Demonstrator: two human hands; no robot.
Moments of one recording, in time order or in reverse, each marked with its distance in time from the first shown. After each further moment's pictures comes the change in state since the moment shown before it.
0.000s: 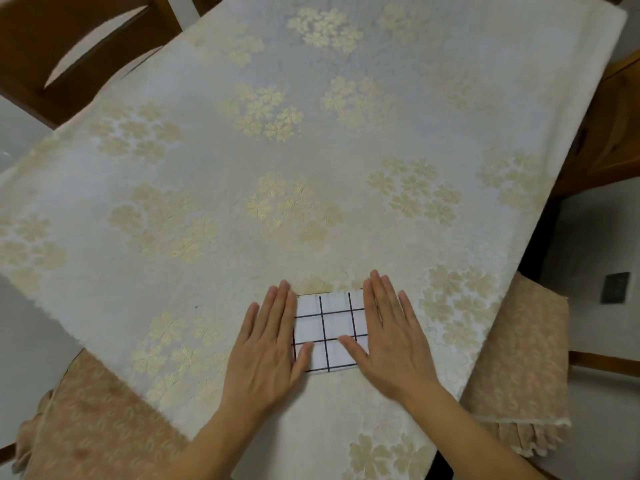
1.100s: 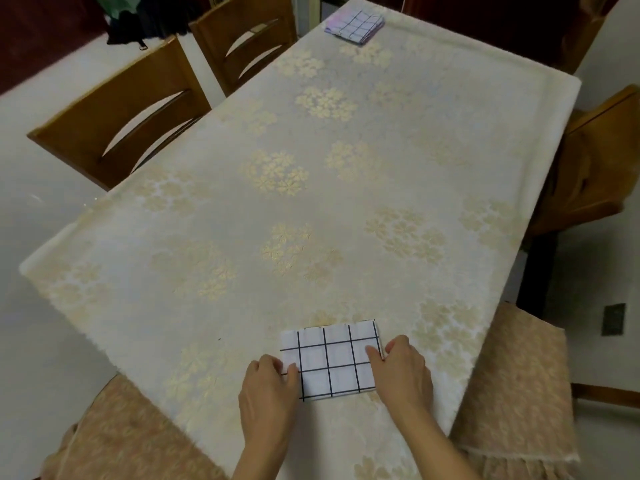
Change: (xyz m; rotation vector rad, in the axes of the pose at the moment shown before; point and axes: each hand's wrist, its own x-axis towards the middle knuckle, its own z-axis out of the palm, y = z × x) left_hand -0.009 0.034 -0.067 -0.549 0.016 -0.810; right_hand 0.001 -0.029 -0.065 0.471 -0.125 0.753
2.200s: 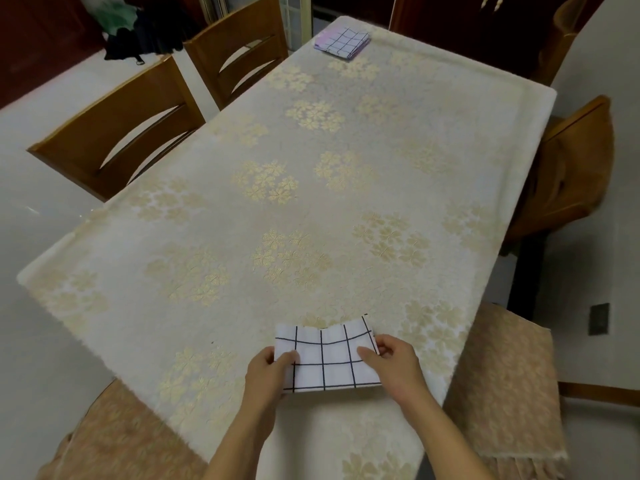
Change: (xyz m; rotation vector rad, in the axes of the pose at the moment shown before) left_hand 0.007 0.023 -0.008 -0.717 -0.347 -0.258; right_hand 0.005 0.020 -0.023 0.685 -0.257 -0.081
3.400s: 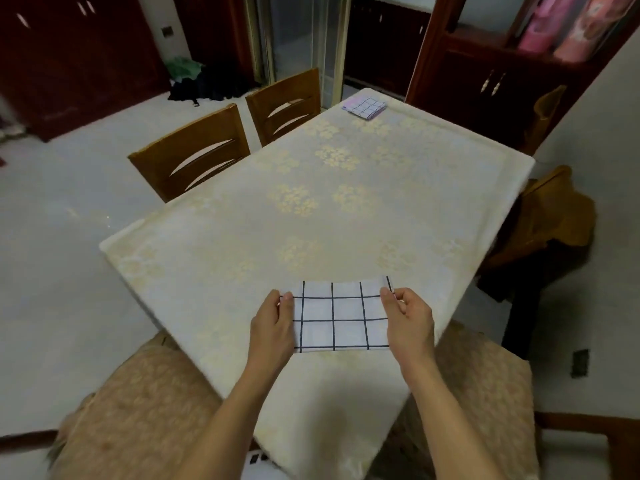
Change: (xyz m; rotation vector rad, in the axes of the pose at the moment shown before) left_hand -0.115 0.036 -0.018 0.127 0.181 0.670; right_hand -0.102 -0.077 -0.037 0.015 0.305 -0.493
